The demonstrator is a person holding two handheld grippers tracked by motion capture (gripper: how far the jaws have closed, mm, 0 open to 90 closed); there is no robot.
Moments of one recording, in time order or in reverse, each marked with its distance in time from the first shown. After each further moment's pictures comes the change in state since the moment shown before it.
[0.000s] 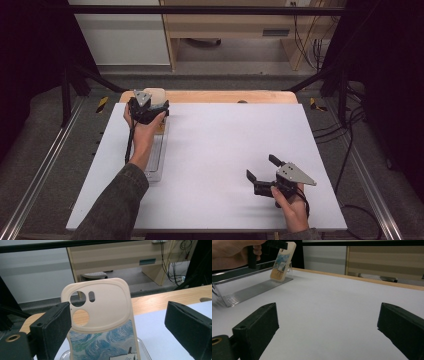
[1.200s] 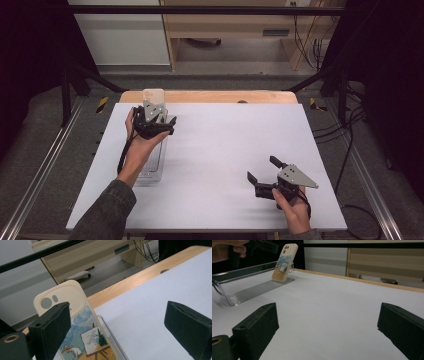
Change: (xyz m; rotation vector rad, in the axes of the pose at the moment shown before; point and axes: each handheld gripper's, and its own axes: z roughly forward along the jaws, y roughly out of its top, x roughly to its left) left arm -0.033 0.003 -0.057 0.052 -0.142 0.278; right arm 0.003 0.000 -0.006 -0.008 0.007 -0.013
